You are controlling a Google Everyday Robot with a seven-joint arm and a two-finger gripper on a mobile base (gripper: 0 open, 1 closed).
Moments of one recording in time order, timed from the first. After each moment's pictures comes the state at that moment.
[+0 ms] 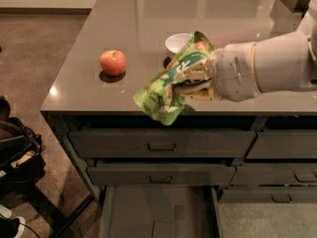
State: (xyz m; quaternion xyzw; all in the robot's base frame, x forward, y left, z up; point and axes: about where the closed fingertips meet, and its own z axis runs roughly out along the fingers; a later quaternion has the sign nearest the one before) arm 0.477 -0.061 0.948 -0.81 0.33 -0.05 0.49
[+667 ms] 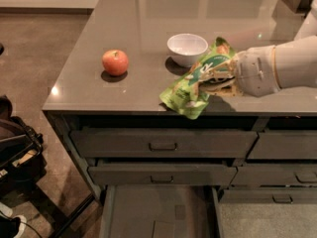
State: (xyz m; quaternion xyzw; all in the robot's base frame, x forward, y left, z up) arm 0.517 -0.122 0.916 -0.80 0.36 -0.05 0.47
